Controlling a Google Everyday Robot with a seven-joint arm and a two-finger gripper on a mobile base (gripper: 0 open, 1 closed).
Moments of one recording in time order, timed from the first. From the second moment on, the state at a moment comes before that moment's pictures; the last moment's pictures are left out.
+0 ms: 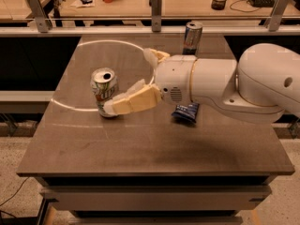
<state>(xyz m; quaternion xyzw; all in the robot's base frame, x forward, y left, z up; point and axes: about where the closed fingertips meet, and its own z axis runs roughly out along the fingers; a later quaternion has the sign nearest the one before) 0.482 0.046 0.955 -0.44 0.64 0.34 0.53</state>
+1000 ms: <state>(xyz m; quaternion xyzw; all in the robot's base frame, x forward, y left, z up) 0.486 0.070 0.931 -0.41 0.64 0.34 0.56</state>
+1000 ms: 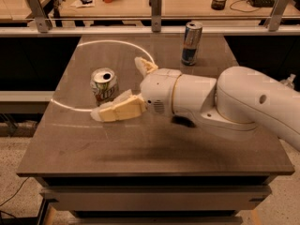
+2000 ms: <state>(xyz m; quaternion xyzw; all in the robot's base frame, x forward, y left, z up) 0.520 0.113 0.886 -0.41 0.61 0.37 0.57</state>
